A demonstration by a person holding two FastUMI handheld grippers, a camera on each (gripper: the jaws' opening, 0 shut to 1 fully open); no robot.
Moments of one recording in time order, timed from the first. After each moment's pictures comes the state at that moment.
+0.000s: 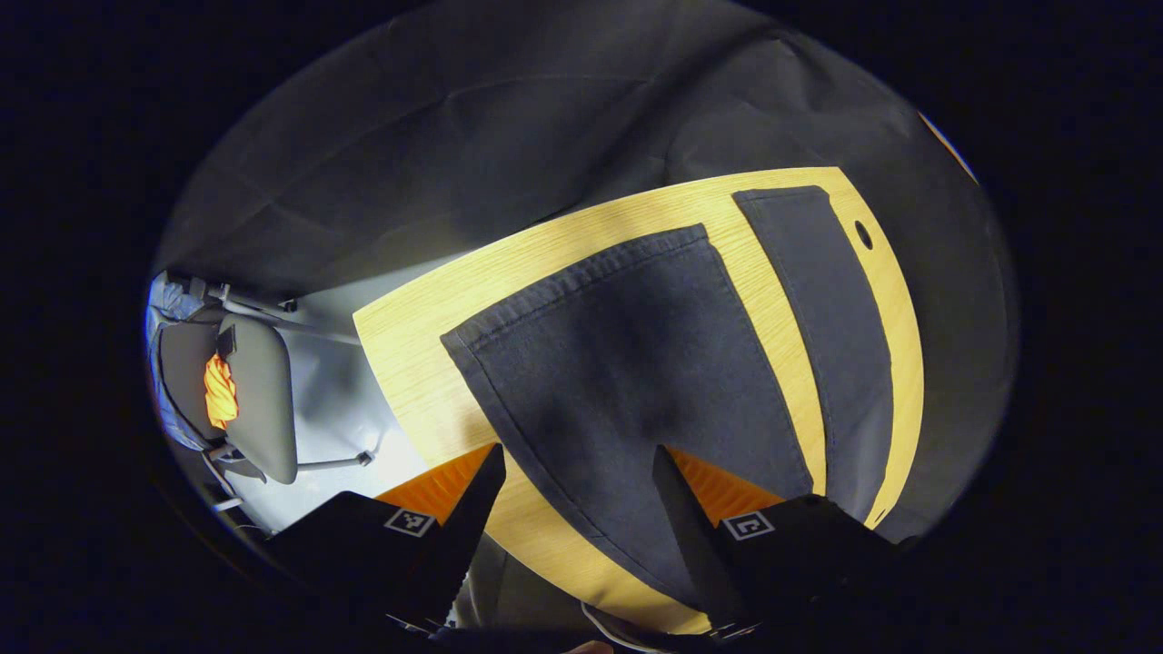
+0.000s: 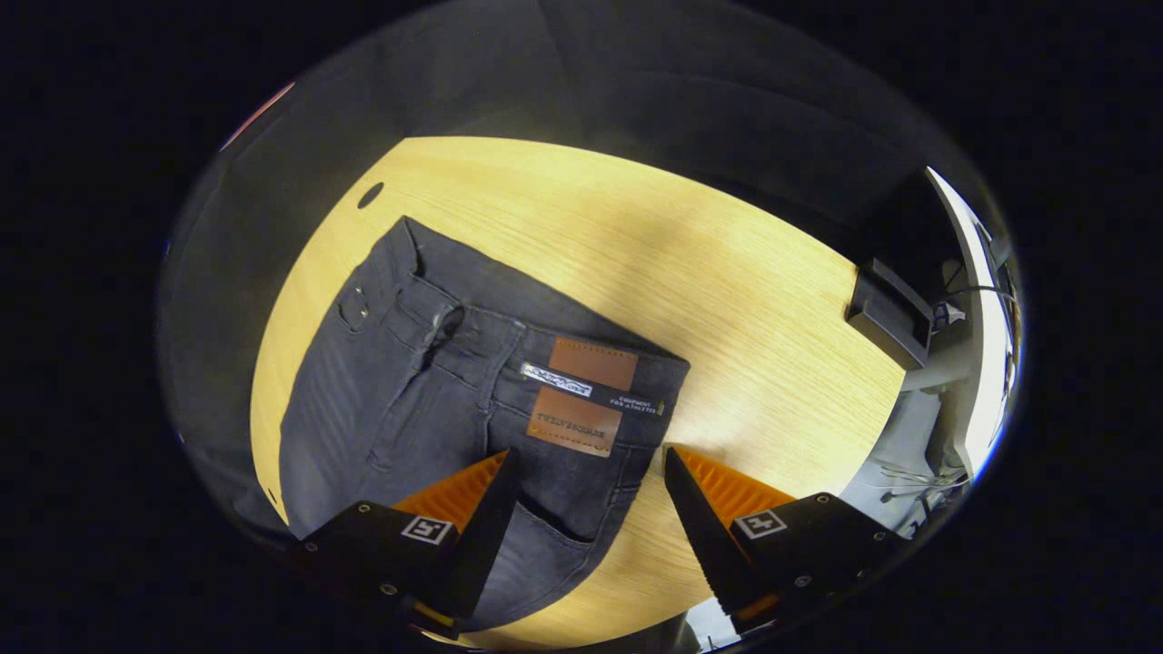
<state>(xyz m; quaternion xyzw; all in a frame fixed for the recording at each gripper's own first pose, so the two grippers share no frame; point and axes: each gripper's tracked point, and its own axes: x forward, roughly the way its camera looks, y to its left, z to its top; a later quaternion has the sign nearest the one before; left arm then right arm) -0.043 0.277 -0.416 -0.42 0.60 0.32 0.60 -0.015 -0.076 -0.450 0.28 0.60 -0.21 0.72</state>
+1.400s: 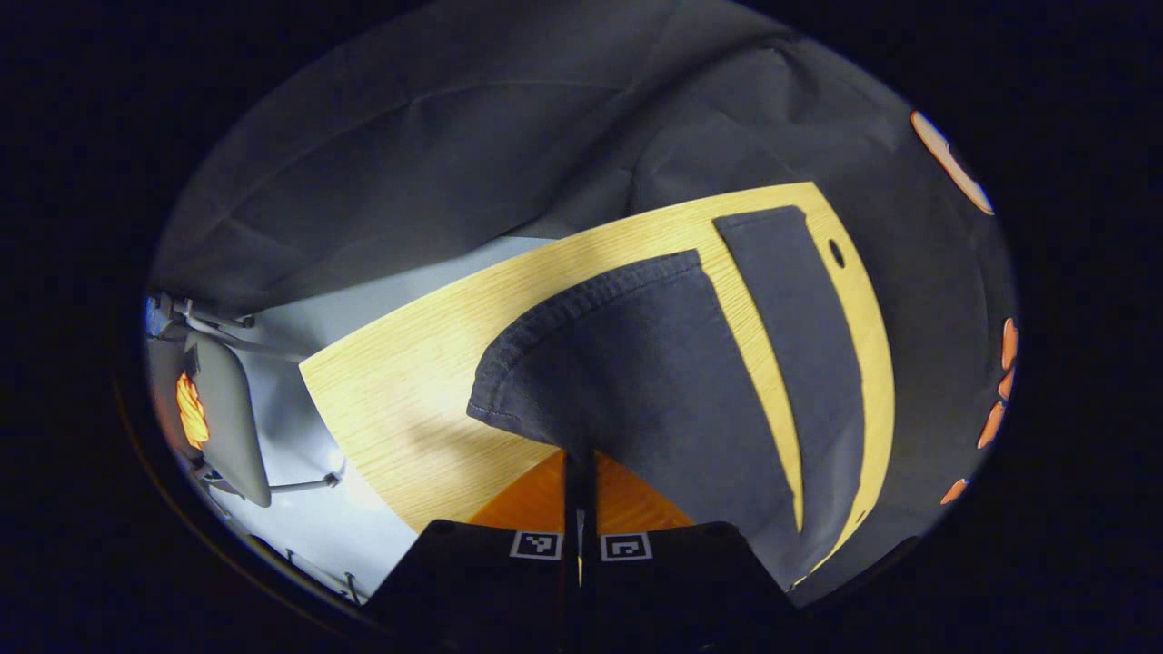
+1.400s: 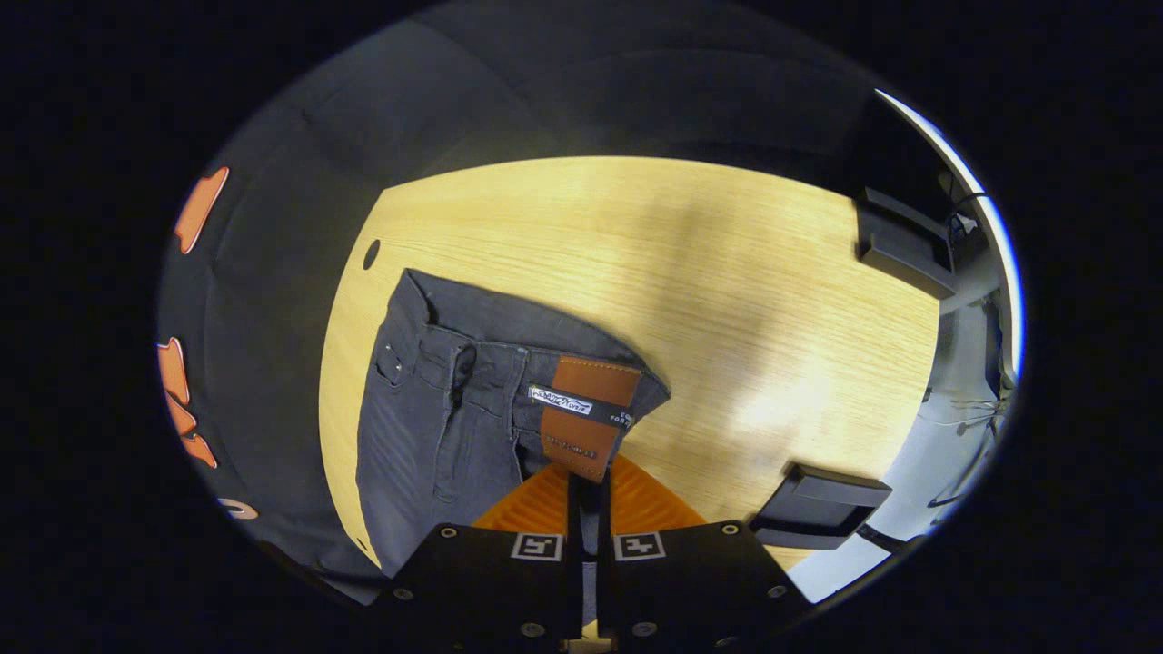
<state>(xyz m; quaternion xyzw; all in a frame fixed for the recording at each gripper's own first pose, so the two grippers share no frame) -0.002 0.298 -0.417 -0.46 0.54 0.26 0.65 0.003 -0.063 -0.432 0.44 0.54 -0.22 0.69</state>
